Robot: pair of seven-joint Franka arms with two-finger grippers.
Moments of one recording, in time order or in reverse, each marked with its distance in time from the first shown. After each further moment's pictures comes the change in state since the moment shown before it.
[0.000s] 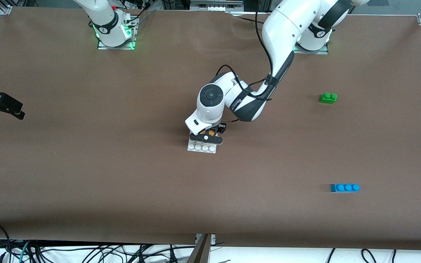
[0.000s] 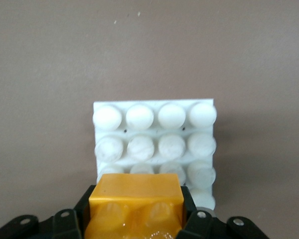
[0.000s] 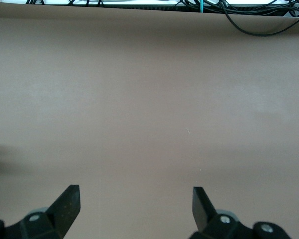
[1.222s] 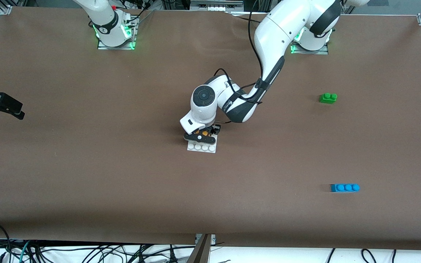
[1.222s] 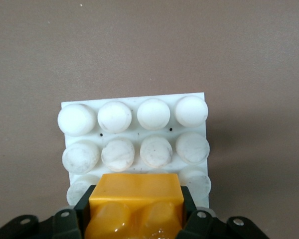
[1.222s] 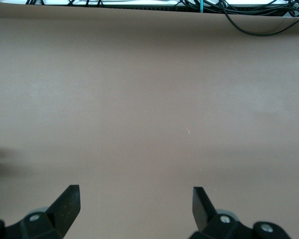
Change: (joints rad) left arm -0.037 0.063 0.006 0.026 0.036 0.034 0.000; right arm 0.000 0.000 0.000 0.000 0.000 0.000 0.000
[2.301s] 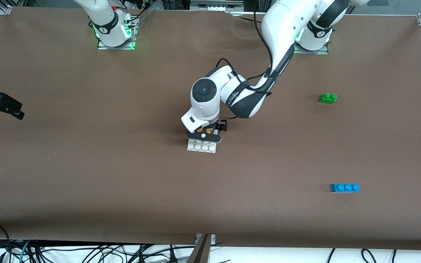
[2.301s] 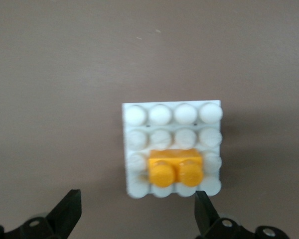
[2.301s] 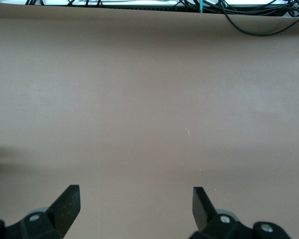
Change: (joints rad) left arm 0.045 -0.133 0.005 0.064 0.000 -0.286 -0.003; right arm -0.001 0.000 0.000 0.000 0.000 0.001 0.000
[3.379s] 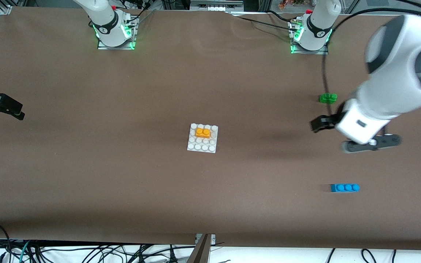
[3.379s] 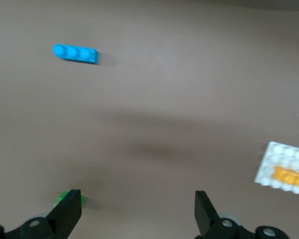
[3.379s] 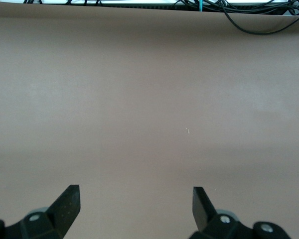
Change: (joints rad) left arm 0.534 -0.411 0.012 -0.002 -0.060 -0.447 0.314; right arm -0.001 0.005 -0.001 0.000 0.000 0.000 0.000
